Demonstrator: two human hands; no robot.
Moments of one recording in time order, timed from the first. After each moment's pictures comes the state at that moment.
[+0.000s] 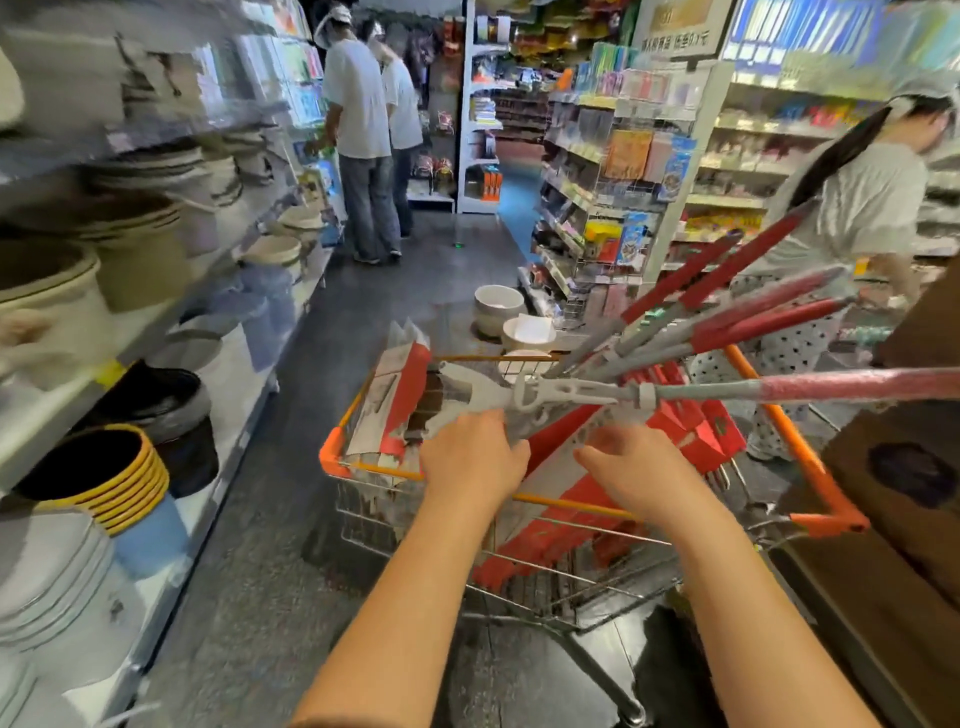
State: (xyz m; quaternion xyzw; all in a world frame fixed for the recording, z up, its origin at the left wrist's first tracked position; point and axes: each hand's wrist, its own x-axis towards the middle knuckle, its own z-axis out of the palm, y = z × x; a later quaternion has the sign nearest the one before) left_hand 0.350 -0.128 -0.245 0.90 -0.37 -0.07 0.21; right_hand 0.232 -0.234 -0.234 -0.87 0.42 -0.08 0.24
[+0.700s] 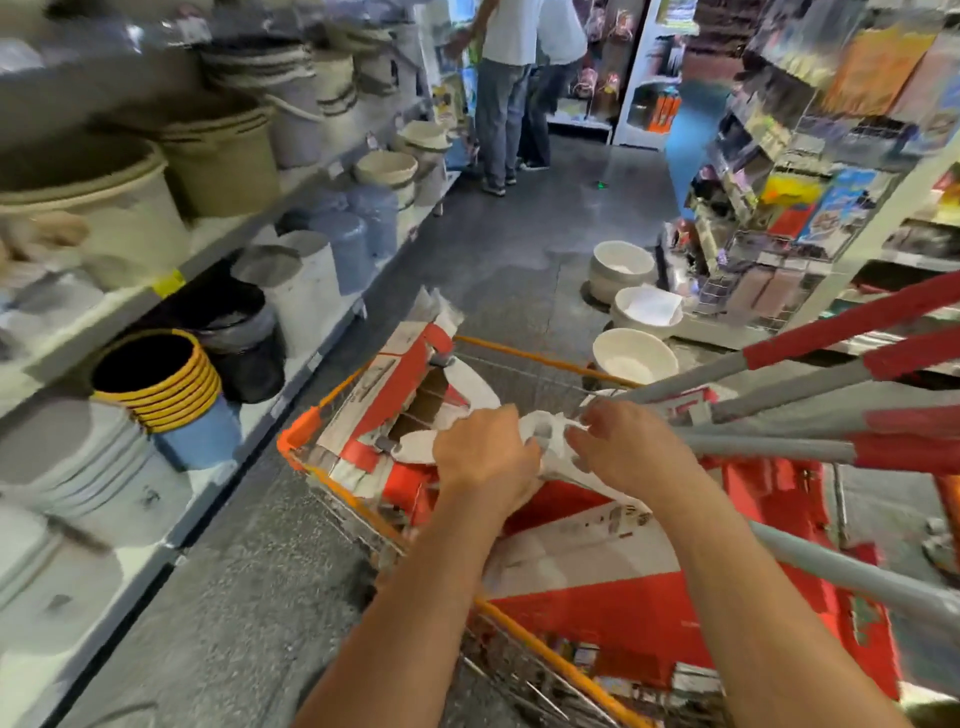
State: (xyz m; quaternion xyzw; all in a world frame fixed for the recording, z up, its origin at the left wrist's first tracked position) left_hand 0.449 -0.355 -0.311 0.96 -0.19 -0.10 0.16; right_hand 0.395 -0.486 -0.300 -0.95 0.24 0.05 0.19
